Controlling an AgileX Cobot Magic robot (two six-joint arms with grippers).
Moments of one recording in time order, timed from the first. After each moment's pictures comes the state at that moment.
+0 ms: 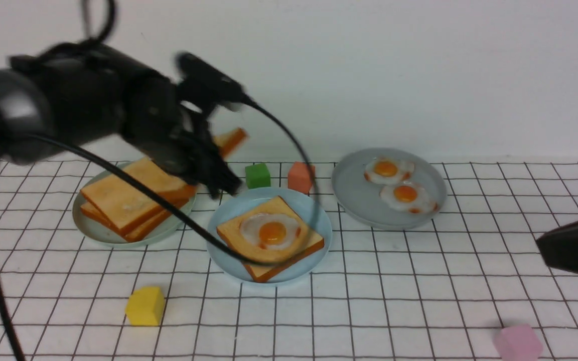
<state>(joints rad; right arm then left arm) 0.52 0.90 -1.02 0.11 0.97 -0.06 -0.46 1.77 -1.38 0.24 0.57 0.09</state>
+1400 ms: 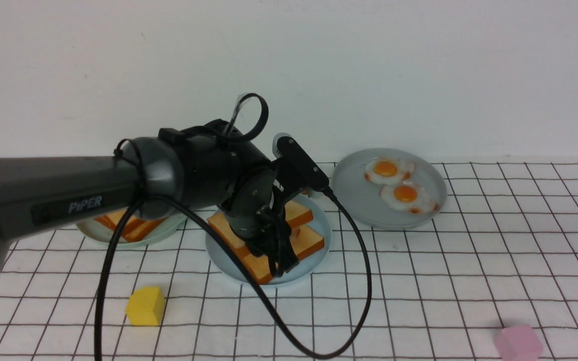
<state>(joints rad) 0.52 0.77 -1.02 0.08 1.04 -0.05 -0.61 1.95 -1.38 0.31 0.57 0.09</state>
